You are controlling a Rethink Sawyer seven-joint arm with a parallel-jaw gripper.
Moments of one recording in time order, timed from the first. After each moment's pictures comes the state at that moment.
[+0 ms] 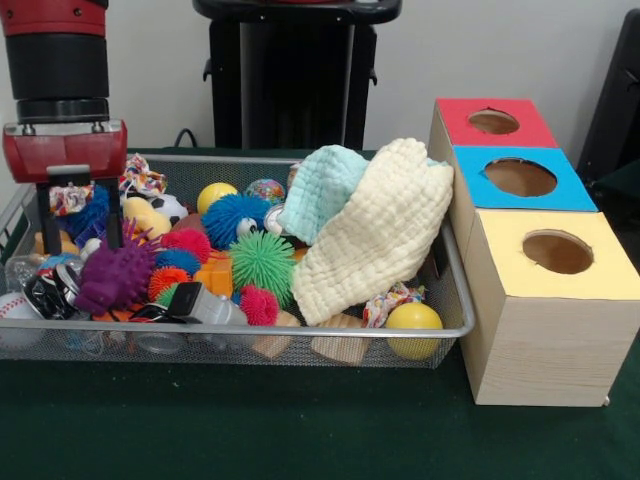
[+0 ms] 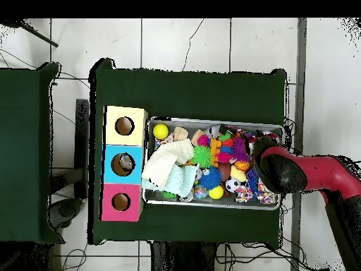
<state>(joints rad) -1.14 -0.58 0.81 1.68 -0.88 0.45 1.55</state>
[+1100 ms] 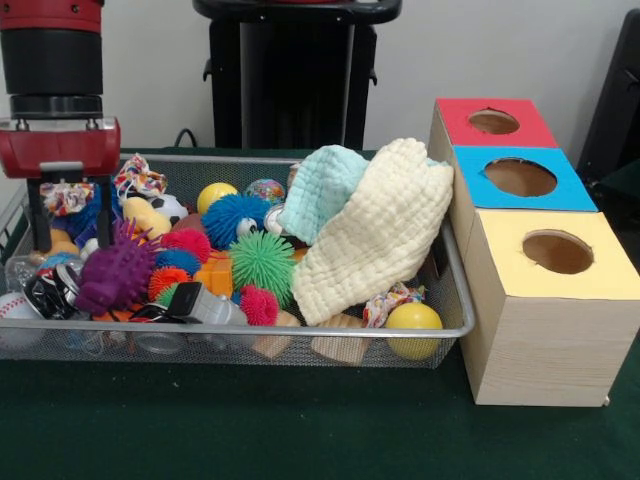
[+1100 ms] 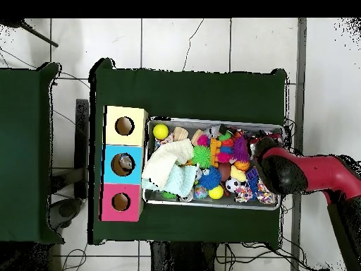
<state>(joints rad) -1.13 -0.59 0.82 1.68 -0.94 0.46 1.55</state>
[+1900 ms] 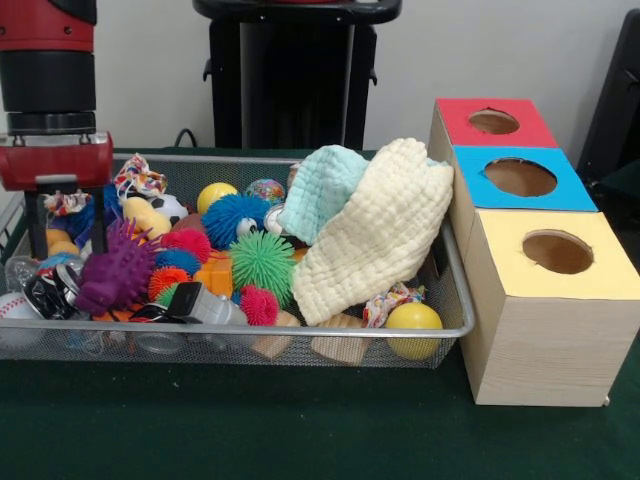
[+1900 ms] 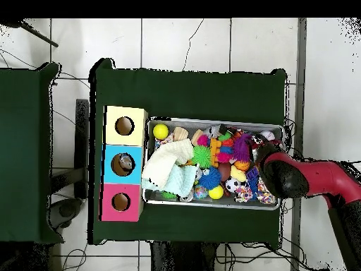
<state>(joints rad) -1.17 -0.54 0.82 1.68 -0.97 0.46 1.55</state>
